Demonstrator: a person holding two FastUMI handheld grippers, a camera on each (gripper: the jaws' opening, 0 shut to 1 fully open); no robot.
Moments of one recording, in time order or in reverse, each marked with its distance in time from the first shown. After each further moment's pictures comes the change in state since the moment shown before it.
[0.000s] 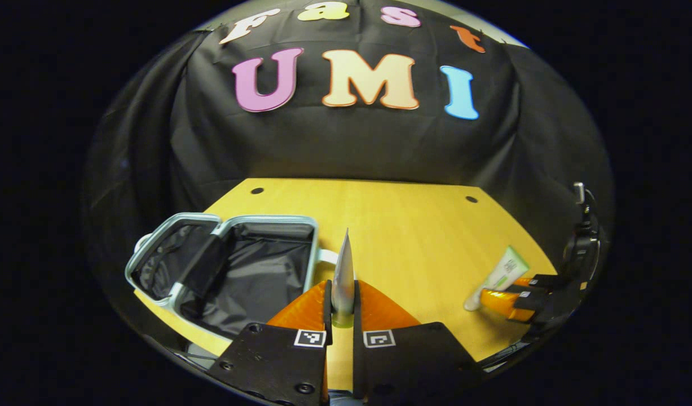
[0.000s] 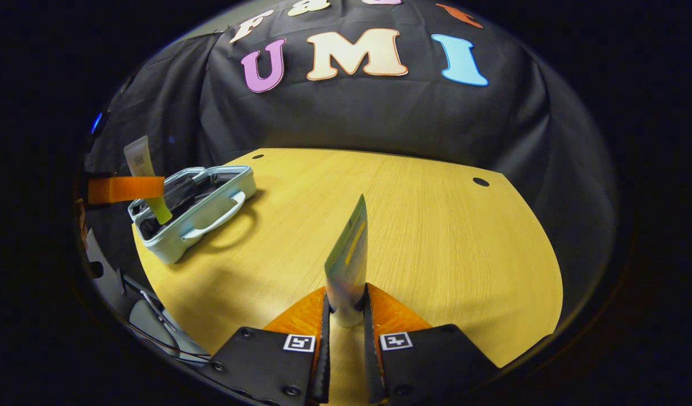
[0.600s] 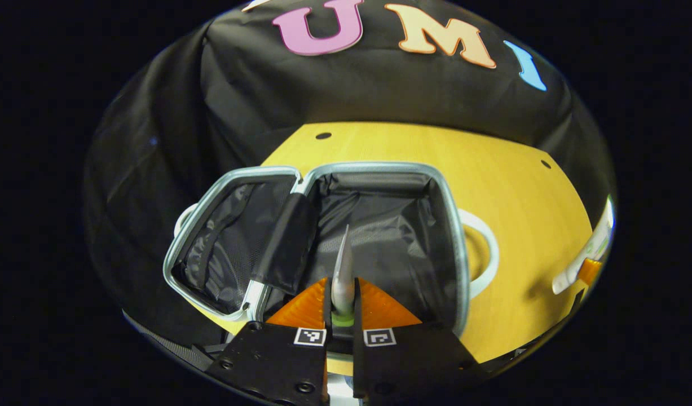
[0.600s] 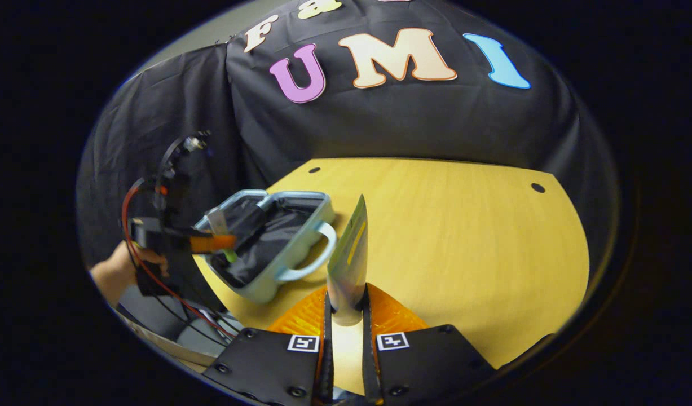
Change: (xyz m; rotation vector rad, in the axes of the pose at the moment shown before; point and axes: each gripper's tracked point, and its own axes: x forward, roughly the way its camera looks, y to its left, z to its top) left arm 0.048 0.160 -0.060 -0.004 0.337 0.150; right arm -0.024 0.161 0.077 0.104 0.048 0.261
